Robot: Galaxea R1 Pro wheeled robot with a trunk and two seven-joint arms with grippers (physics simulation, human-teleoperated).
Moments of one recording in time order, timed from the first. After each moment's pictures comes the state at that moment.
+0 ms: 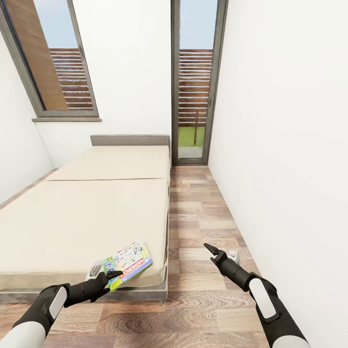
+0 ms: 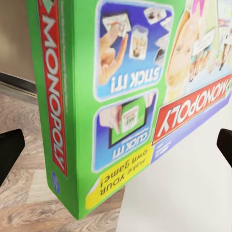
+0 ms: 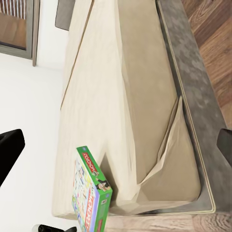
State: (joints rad) left arm -0.58 0.17 0.47 -0.49 0.15 0.79 -0.78; right arm -0.46 0.03 -0.23 -0.86 -0.74 0.58 0.50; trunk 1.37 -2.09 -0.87
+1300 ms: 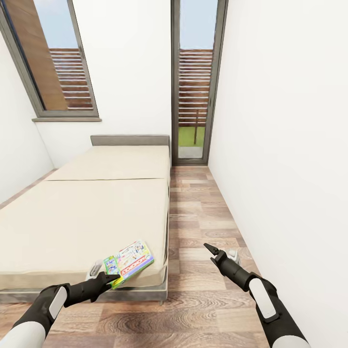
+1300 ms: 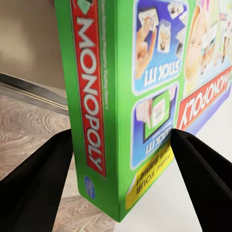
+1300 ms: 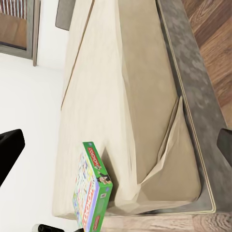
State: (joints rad) left arm -0.58 0.17 0.47 -0.49 0.16 0.79 -0.78; right arm -0.46 0.03 -0.23 -0.86 -0.74 0.58 0.50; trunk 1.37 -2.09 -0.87
